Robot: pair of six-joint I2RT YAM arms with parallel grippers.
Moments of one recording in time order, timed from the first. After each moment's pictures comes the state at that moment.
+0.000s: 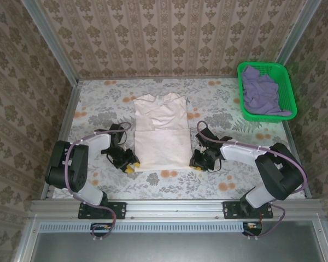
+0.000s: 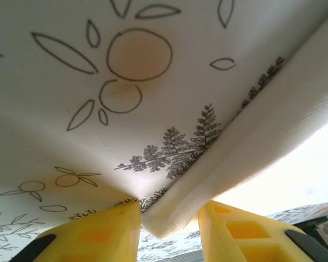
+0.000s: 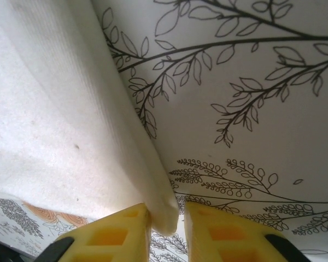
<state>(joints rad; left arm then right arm) -0.29 1.58 0.76 -0.82 0.54 -0.69 0.56 1.52 0.71 -0.49 -0.34 0.89</state>
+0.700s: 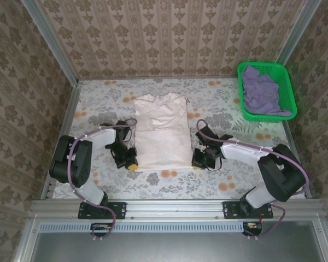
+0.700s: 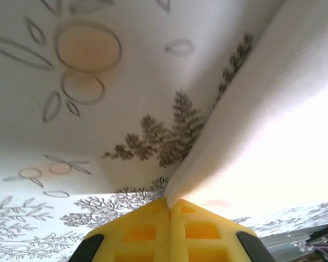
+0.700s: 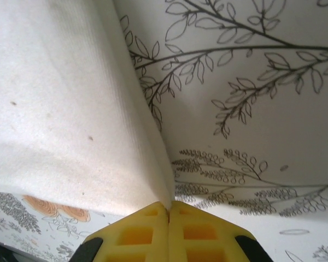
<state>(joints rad) -0.36 1.63 0.86 -0.95 0.45 -0.60 0.57 1.47 0.73 -0.55 -0.31 0.86</state>
